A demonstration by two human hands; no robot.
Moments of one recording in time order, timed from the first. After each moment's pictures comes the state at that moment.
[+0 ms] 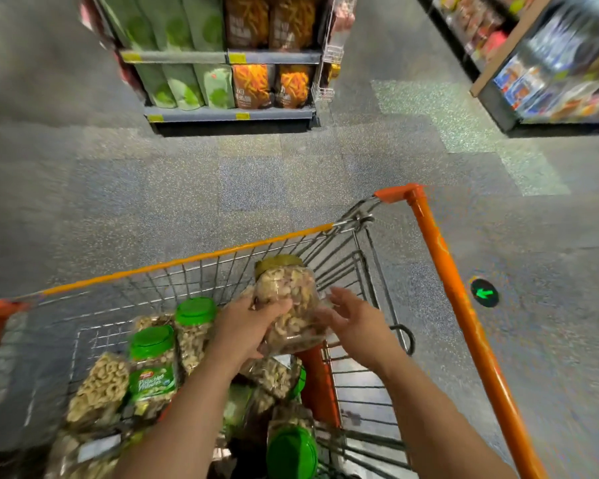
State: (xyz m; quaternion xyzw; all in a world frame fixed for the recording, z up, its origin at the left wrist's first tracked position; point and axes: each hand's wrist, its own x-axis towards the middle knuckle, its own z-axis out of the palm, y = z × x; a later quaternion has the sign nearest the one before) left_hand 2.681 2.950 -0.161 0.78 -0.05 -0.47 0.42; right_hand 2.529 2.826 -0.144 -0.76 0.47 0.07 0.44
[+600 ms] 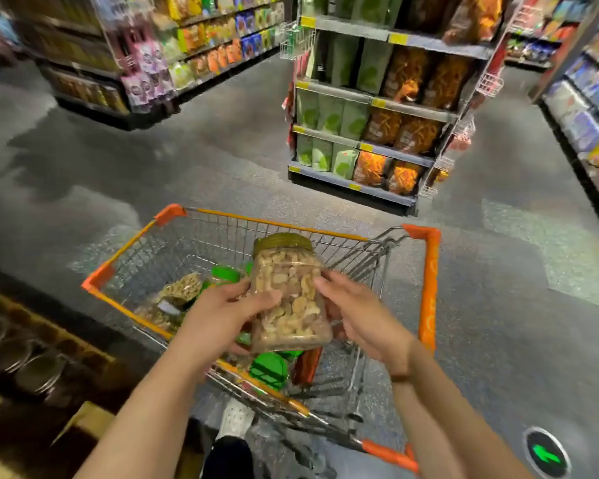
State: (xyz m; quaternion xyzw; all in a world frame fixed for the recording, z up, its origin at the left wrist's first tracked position) left_hand 2.453 3.095 0.006 0.74 0.01 -0.28 0.61; right_hand 2.406 2.880 -0.017 -0.65 0.18 0.13 0.73
